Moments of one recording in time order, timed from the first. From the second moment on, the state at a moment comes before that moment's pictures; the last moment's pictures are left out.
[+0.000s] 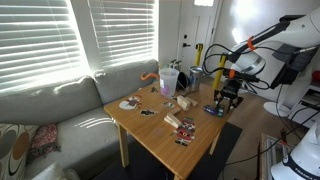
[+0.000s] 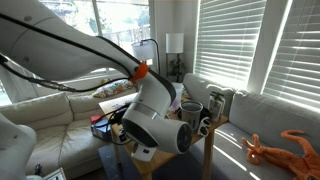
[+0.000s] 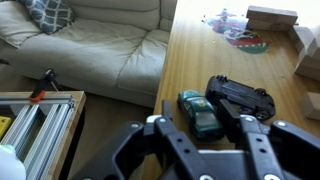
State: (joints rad) arm -0.32 -0.10 -0.30 -2.49 0.80 1.56 0.61
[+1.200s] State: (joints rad) arm -0.29 -0.33 -0.20 -2.45 0.57 1.59 0.64
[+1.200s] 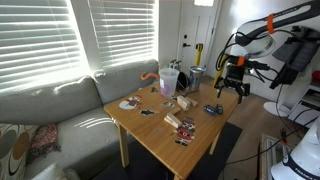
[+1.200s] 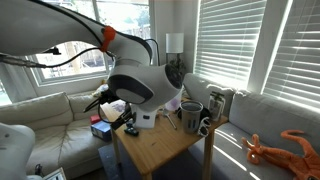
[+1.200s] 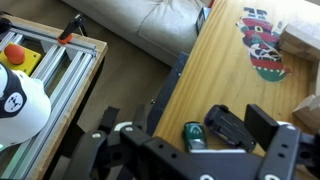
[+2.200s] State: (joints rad) arm -0.22 -0.34 -0.08 -2.40 0.39 1.65 0.62
